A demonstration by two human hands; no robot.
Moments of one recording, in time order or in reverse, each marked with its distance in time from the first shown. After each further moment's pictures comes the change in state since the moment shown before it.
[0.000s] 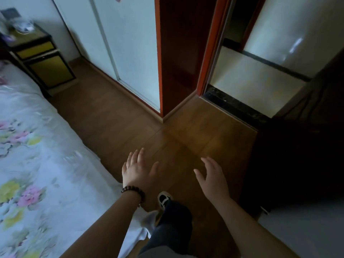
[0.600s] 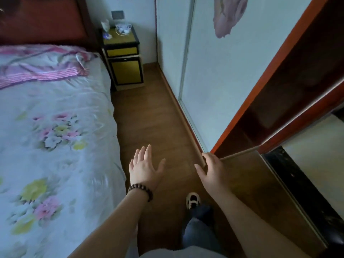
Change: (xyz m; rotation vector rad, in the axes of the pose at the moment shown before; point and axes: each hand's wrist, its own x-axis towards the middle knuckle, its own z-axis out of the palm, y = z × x) left_hand 0.309 -0.038 -0.115 -0.155 0.256 -0.397; right_hand 0.375 -0.240 0.051 -0.008 -0.186 -0.507
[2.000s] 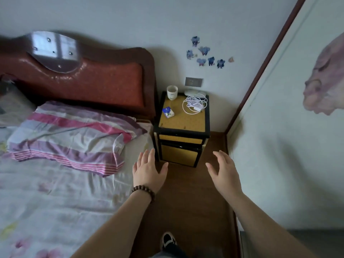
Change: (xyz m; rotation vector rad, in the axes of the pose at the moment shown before) left_hand 0.936 -0.029 -0.214 0.000 0.261 -0.341; right_hand 0.988 -0.366 0.163 0.007 -0.143 -0.424
